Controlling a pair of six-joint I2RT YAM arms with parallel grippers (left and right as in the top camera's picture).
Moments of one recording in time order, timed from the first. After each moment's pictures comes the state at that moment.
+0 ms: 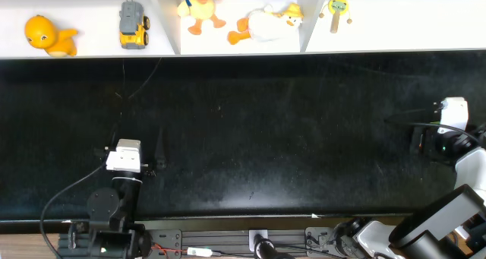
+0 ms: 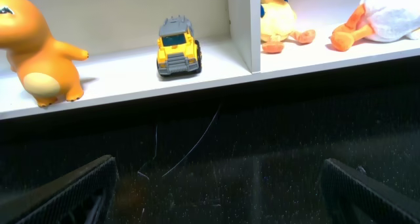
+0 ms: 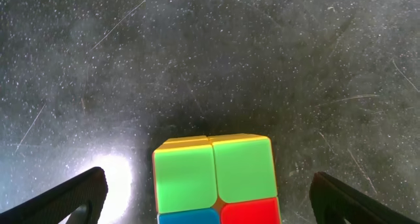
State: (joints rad) left arm -0.07 0.02 0.01 -0.08 0.01 0.11; right arm -0.85 1.53 0.86 -0.47 -0.34 -0.78
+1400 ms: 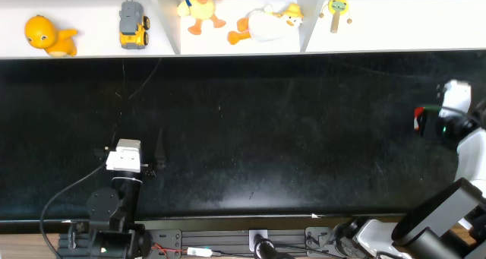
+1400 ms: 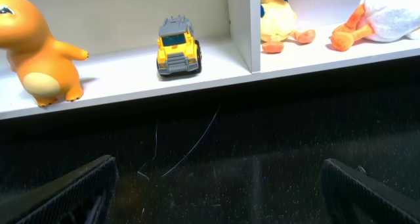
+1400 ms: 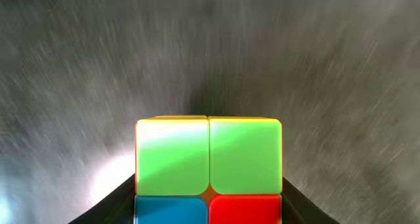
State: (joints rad) left arm -0.07 0.02 0.01 -0.08 0.01 0.11; right arm -0.72 1.57 1.02 -0.58 -0.25 -0.57
